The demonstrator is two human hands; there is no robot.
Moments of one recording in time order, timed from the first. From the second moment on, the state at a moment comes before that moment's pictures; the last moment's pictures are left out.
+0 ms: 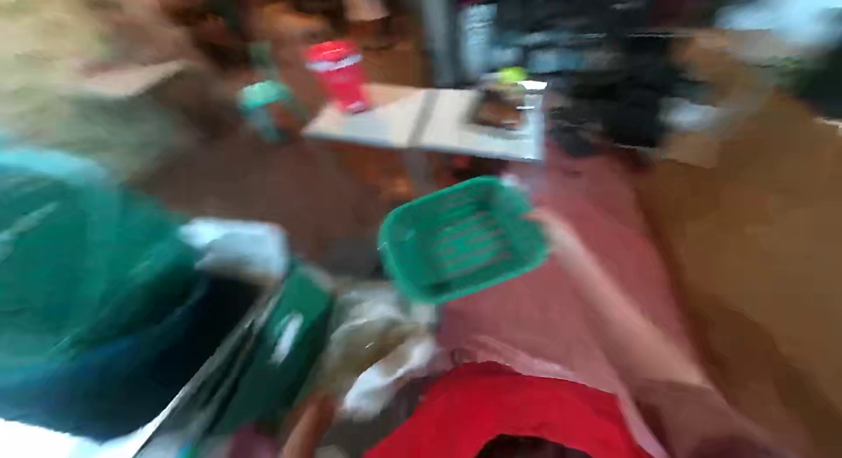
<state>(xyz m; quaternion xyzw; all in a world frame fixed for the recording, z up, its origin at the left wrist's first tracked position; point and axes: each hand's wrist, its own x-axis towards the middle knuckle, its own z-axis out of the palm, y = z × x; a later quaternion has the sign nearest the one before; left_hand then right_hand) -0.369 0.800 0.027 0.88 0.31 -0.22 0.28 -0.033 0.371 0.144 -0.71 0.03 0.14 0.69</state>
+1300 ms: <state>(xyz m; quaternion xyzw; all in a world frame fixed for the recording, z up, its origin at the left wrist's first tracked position) -0.401 0.735 0.000 0.65 0.67 -0.04 0.36 -0.025 0.736 0.096 -0.71 -0.56 0.28 0.33</state>
